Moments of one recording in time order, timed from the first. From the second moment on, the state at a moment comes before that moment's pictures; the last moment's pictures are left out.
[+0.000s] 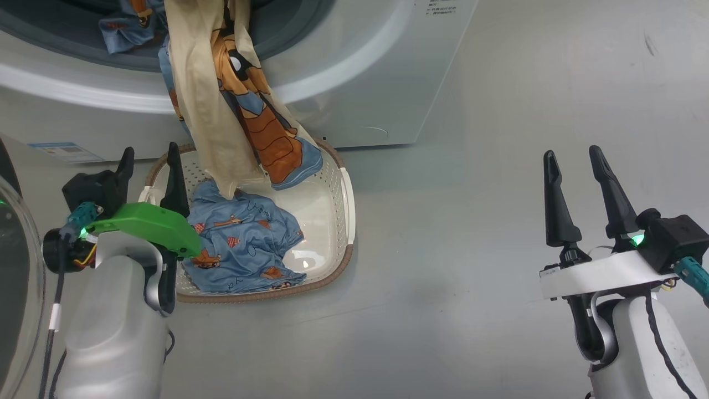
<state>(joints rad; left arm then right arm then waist) -0.61 0.03 -0.08 0.78 -0.31 -0.10 -0.25 -0.16 -0.04 0.06 0.06 0.24 0.12 -0.26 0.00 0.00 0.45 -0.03</state>
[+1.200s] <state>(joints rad) -0.28 0.03 -0.05 0.44 -0.35 -0.09 -0.25 -0.15 -0.04 0.05 0.07 0.24 0.12 -0.26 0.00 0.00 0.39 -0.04</state>
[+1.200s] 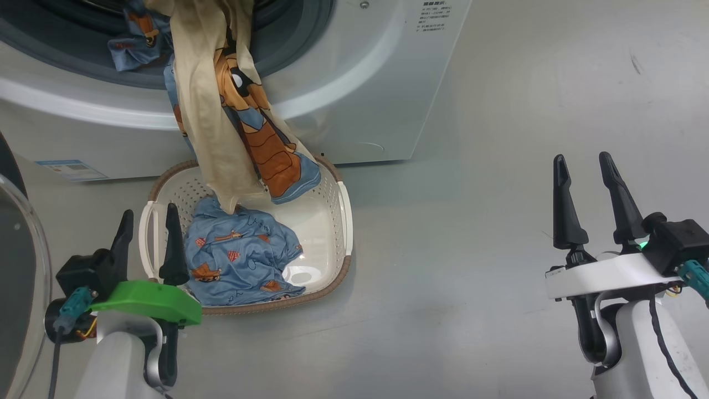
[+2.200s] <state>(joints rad) -0.40 0.04 -0.08 0.49 -0.41 -0.10 -0.18 -0.16 -0.04 0.08 0.04 0.24 0.12 -0.26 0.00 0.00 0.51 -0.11</state>
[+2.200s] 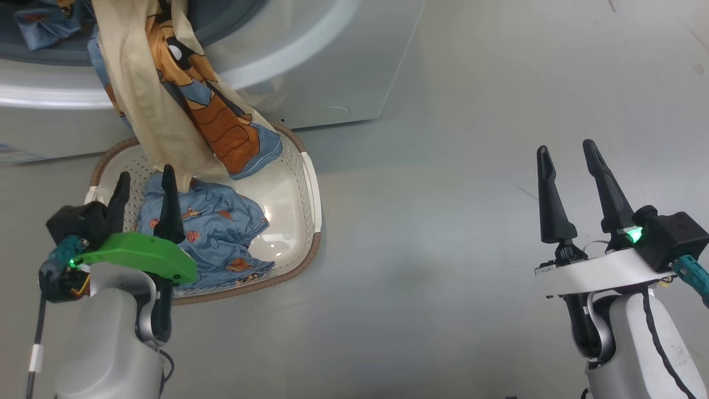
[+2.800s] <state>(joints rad) -0.62 0.09 -0.06 0.60 -0.41 -0.11 -0.16 -0.24 -0.04 0.07 -0.02 0.23 0.12 -0.26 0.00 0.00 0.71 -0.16</state>
